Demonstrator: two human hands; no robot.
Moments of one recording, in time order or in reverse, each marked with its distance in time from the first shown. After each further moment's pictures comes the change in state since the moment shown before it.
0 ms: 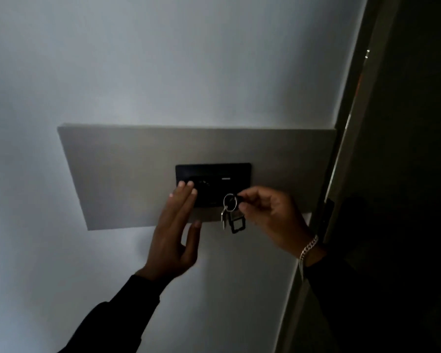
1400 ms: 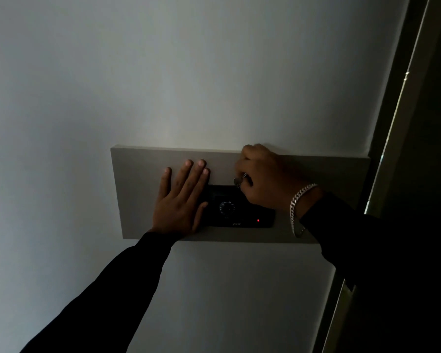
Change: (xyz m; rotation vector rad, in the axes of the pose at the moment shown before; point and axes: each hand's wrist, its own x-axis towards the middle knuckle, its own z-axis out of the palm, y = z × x) left_hand 0.070 -0.071 -0.035 0.956 0.003 0.210; right_hand 0.092 -0.078 0.007 -1.031 -0.143 -0.603
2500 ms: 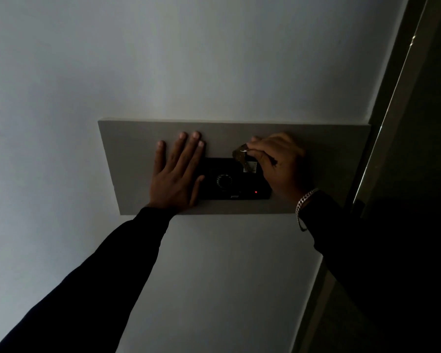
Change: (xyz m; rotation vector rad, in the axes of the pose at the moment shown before) left_hand -0.001 -0.002 -0.001 -0.017 0.006 0.016; right_hand -0.034 0.029 0.054 0.213 0.607 0.067
